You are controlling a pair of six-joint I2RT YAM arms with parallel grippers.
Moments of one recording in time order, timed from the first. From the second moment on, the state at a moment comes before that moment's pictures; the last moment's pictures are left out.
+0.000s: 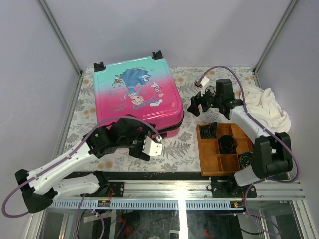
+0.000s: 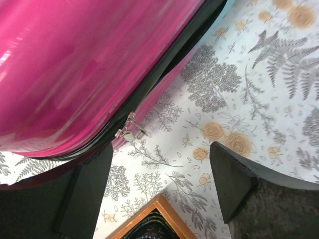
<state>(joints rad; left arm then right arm) -0.92 1.00 0.99 -0.83 0.17 0.96 0.23 1.52 1.06 -0.18 -0.62 -0.31</state>
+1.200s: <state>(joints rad) 0.38 1.49 1.37 -0.72 0.89 0.09 0.23 1.83 1.43 -0.44 -0.43 -0.19</state>
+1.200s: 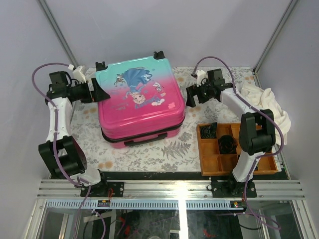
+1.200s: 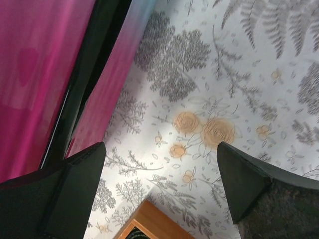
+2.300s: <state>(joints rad) 0.12 1.59 1.88 -0.92 0.48 0.10 0.19 1.42 1.46 -0.79 -0.35 -0.31</state>
